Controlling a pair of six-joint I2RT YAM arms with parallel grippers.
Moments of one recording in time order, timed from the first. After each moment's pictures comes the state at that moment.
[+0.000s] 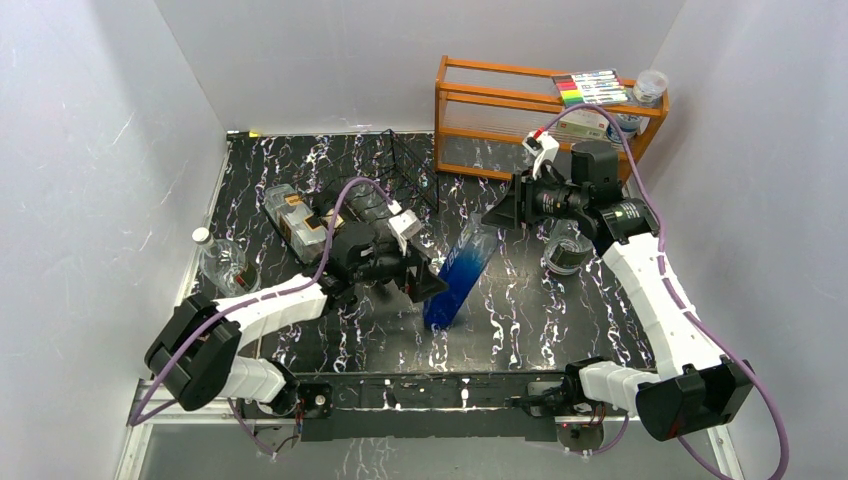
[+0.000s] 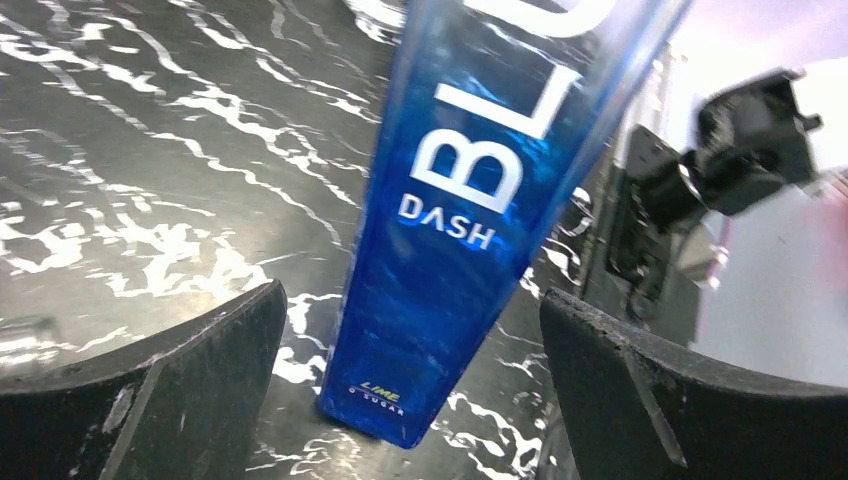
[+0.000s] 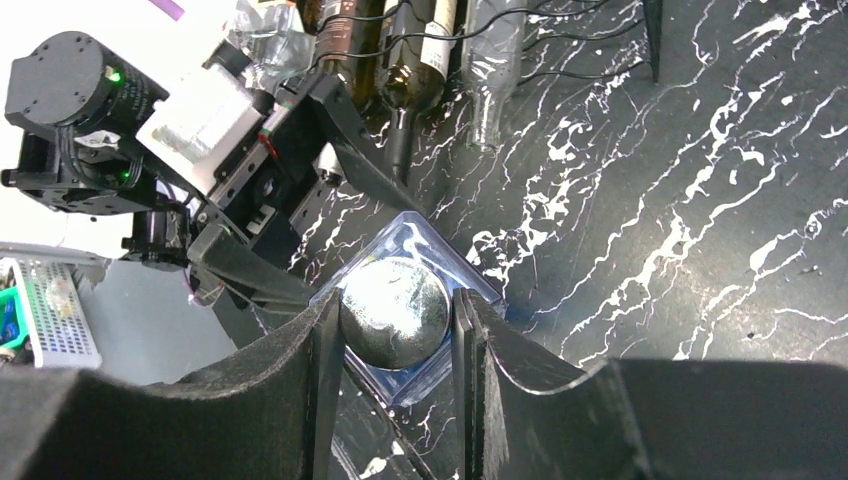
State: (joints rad) left arm -0.71 1.34 0.64 0.39 0.51 -0.25; right arm 0.29 1.16 1.25 -0.64 -0.71 0.19
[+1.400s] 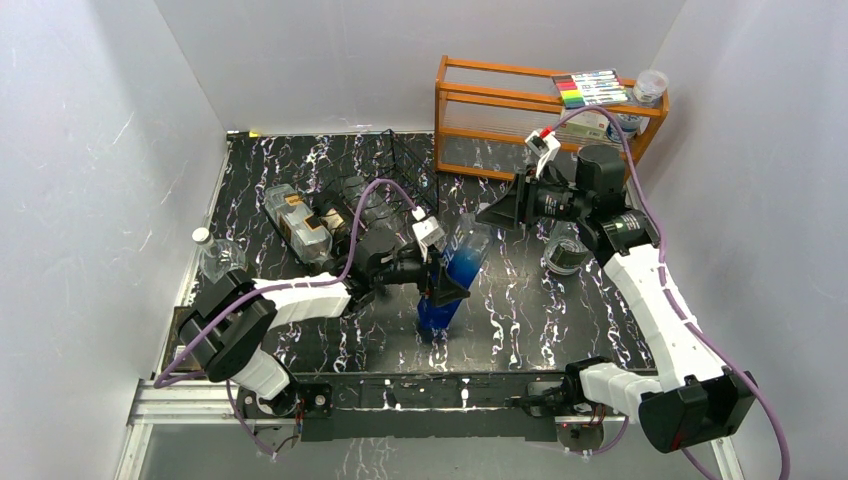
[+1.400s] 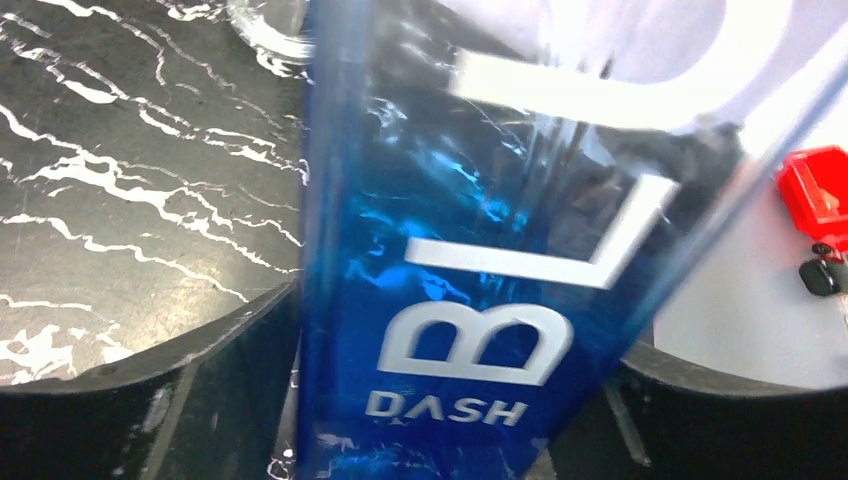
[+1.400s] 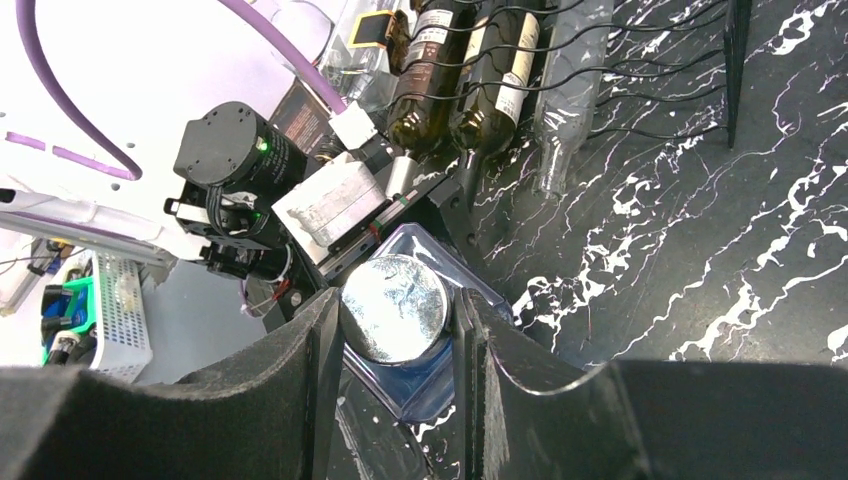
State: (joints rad) left arm -0.81 1.52 0.67 0.64 0.59 -0.32; right arm 0.29 1.11 1.17 -0.44 -0.85 0.31
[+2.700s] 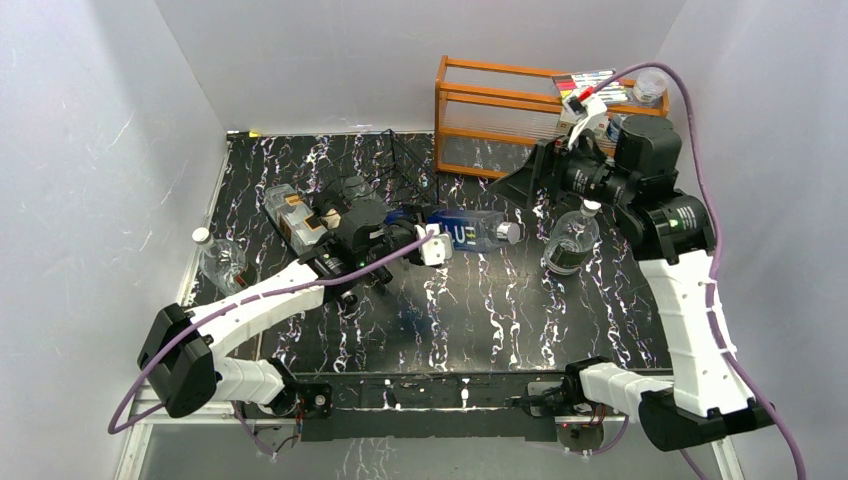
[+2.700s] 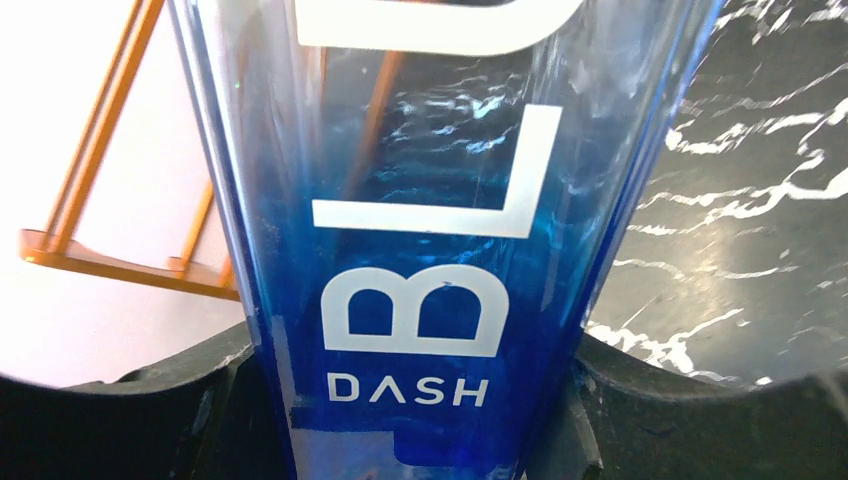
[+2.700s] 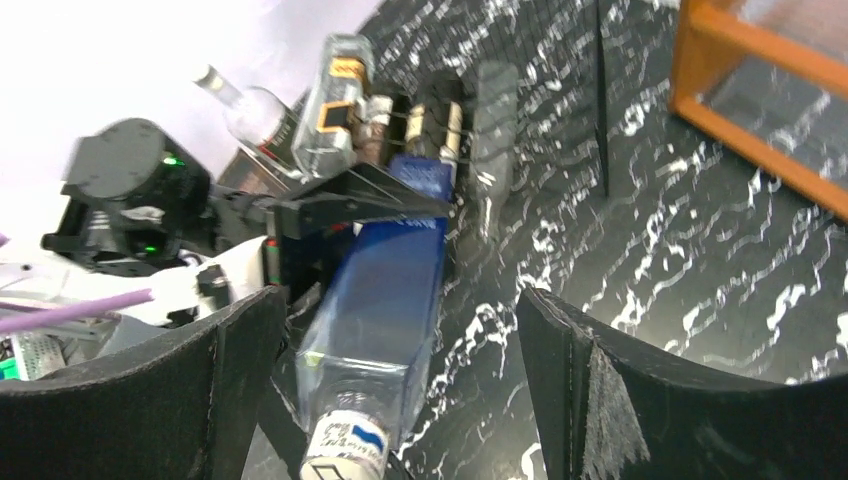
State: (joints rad) left arm -0.82 1.29 0.93 0.14 0.32 0.77; right arm 0.29 1.10 1.59 -0.74 -0.64 0.26
